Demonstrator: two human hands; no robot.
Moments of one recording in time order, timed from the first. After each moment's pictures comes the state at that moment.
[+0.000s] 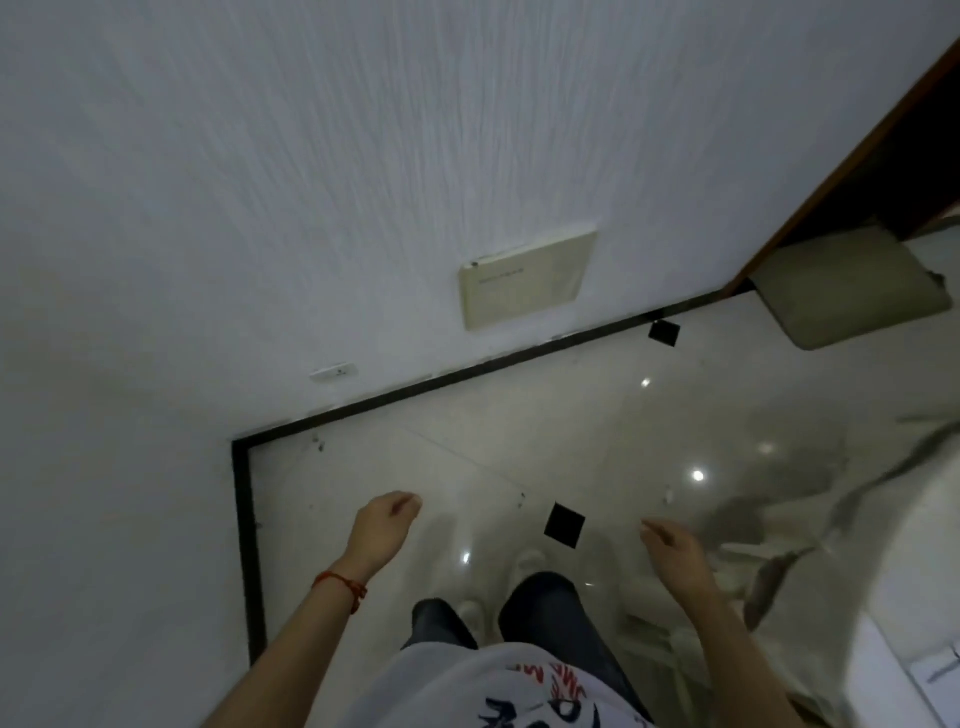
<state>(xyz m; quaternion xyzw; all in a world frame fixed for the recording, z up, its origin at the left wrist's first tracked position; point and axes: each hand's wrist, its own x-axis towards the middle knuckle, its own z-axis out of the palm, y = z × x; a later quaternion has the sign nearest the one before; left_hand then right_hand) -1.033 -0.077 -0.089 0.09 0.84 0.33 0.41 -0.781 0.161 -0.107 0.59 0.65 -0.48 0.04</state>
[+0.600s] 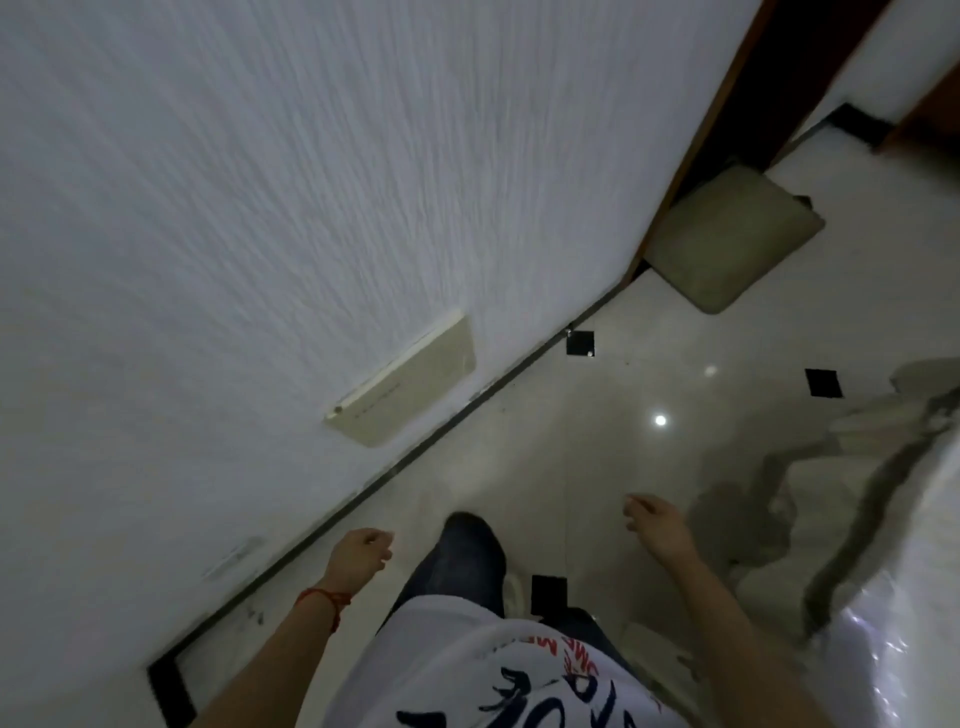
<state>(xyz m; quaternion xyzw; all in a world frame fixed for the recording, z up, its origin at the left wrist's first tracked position) -1.174 0.205 -0.123 0.13 0.83 0.19 0.51 -0.867 0.397 -0.128 0.69 0.48 -0.54 -0.04</state>
